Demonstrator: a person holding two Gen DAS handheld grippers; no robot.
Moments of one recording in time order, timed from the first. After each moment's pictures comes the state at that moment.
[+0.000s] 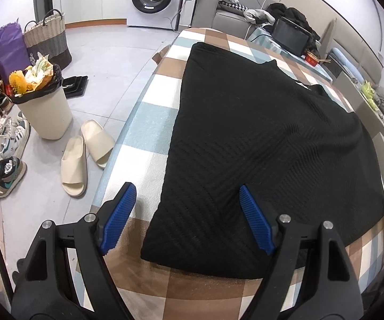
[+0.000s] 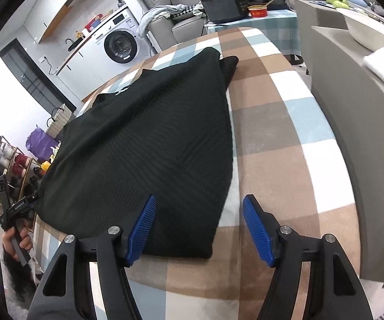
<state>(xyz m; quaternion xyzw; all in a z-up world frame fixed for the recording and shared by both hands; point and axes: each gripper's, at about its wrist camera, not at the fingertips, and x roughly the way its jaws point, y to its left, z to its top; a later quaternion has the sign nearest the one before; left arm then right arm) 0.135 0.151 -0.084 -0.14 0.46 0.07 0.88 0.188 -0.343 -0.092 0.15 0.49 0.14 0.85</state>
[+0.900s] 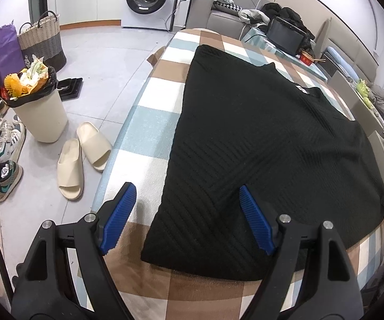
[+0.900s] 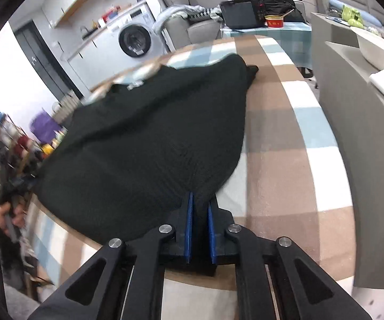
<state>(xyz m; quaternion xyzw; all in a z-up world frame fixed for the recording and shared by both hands) 0.139 0.151 -0.081 -0.14 0.45 0.05 0.88 0.171 -0.331 -0.077 0.11 0.47 0.17 0.86</state>
